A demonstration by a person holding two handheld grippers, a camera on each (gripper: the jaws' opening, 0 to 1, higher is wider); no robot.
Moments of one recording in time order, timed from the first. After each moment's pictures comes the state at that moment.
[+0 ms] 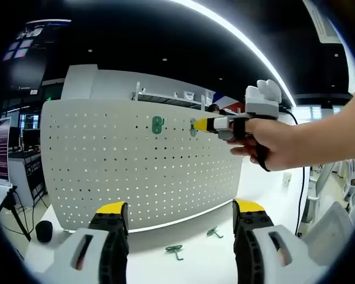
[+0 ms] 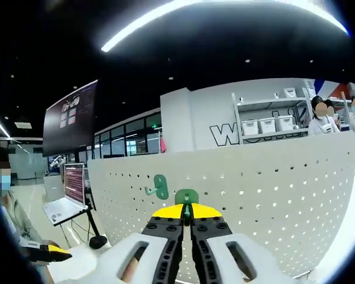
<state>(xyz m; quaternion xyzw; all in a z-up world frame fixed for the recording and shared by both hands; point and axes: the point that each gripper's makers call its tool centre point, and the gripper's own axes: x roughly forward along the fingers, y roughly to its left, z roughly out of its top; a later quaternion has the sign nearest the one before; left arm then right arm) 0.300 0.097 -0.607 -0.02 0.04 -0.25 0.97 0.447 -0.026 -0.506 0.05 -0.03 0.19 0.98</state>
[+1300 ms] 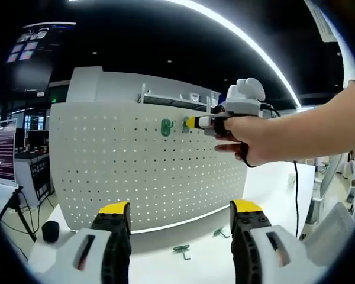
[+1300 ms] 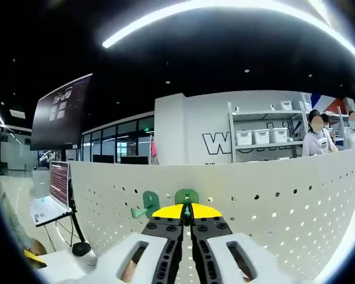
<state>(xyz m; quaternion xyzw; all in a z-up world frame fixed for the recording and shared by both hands) 0.301 0.113 -0.604 -0.02 0.03 -0.23 0.97 0.491 -0.010 -0.494 0.02 -0.05 0.15 0.99</state>
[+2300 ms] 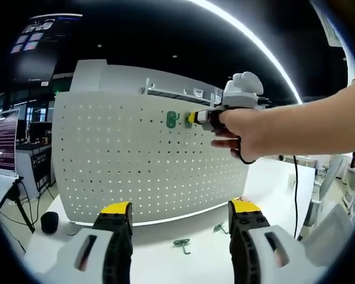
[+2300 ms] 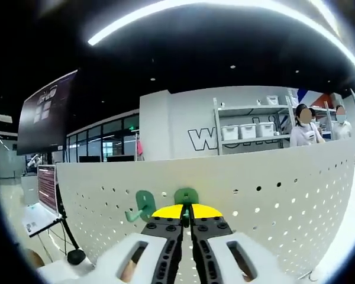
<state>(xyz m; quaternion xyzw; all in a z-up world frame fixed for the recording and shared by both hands) 0.300 0.121 -0.617 -0.04 0.06 -0.22 0.97 0.500 -0.007 -0.501 0.05 -0.03 0.09 0.99</state>
